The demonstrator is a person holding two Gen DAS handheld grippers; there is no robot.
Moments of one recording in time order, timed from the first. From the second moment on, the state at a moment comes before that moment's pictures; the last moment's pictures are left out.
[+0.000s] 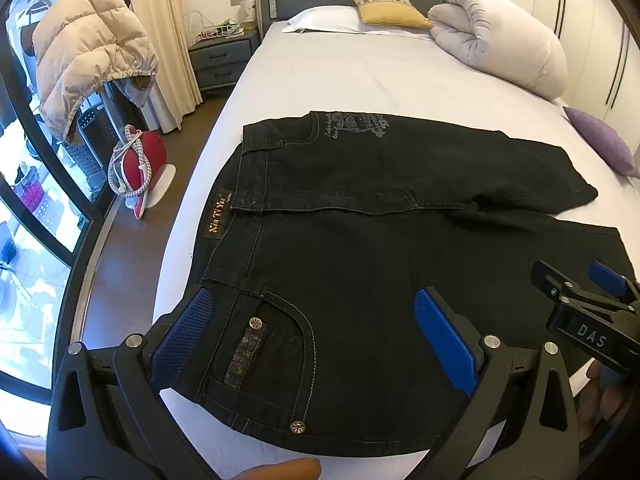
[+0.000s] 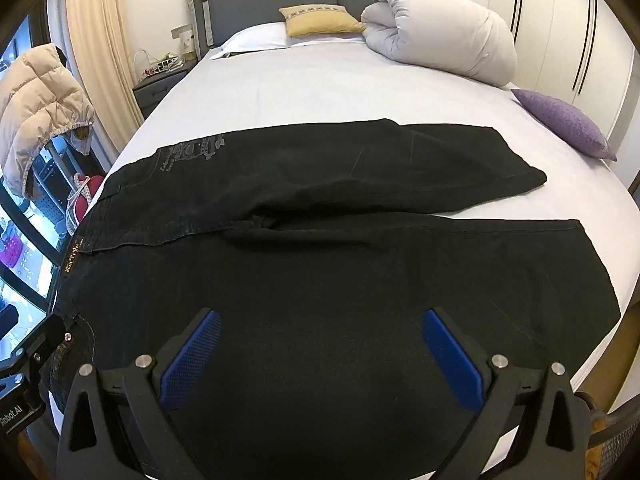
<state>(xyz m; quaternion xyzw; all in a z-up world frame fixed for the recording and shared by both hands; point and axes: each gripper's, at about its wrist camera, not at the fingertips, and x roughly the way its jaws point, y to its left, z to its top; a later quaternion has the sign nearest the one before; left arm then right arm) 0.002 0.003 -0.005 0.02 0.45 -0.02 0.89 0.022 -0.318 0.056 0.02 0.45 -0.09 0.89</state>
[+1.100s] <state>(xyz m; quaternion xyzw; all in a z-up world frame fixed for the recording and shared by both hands) -0.004 0.003 0.000 0.02 0.44 -0.02 0.90 0.016 -0.317 0.060 0.02 0.45 -0.09 0.89</state>
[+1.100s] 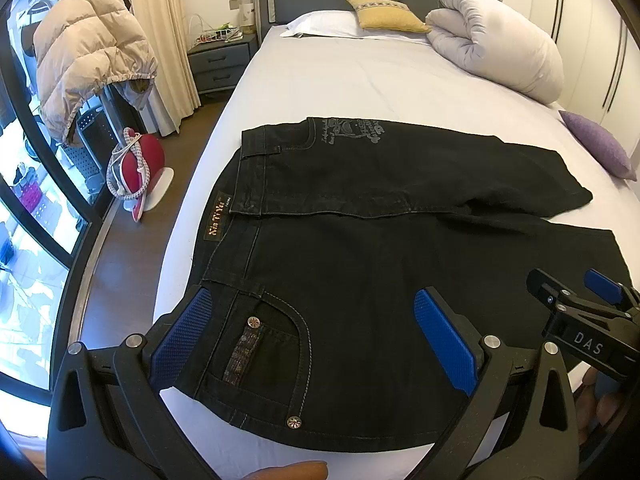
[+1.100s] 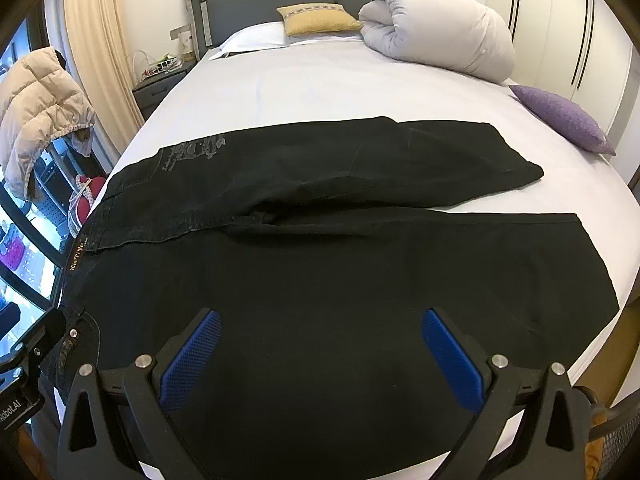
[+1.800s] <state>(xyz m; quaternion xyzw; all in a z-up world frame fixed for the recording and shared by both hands) -0.007 -0.002 0.007 0.02 0.44 -0.02 0.90 0.016 -0.318 0.060 0.02 0.45 -0.09 0.89</state>
